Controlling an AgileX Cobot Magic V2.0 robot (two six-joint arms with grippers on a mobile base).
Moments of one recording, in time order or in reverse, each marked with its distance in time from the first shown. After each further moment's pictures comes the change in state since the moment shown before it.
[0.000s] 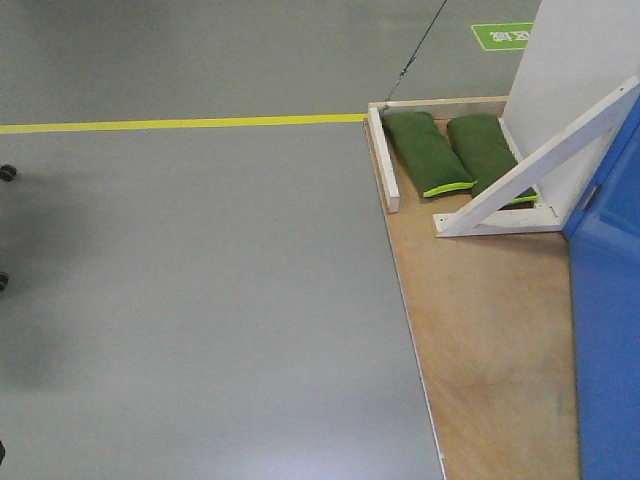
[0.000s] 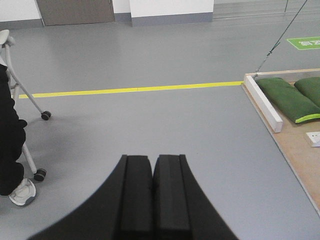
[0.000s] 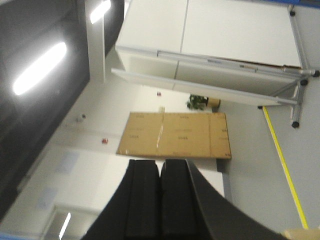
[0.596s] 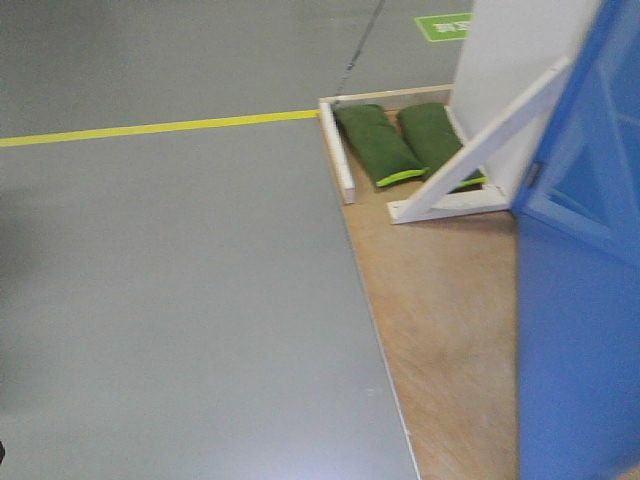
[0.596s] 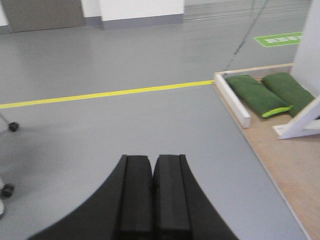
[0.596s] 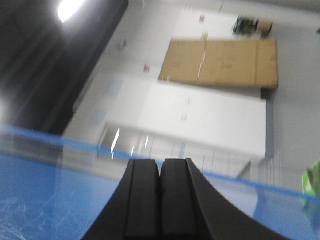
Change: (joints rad) left arm 0.000 0.000 0.000 0.000 0.000 0.000; right arm 0.551 -0.050 -0.007 0.004 -0.053 -0.001
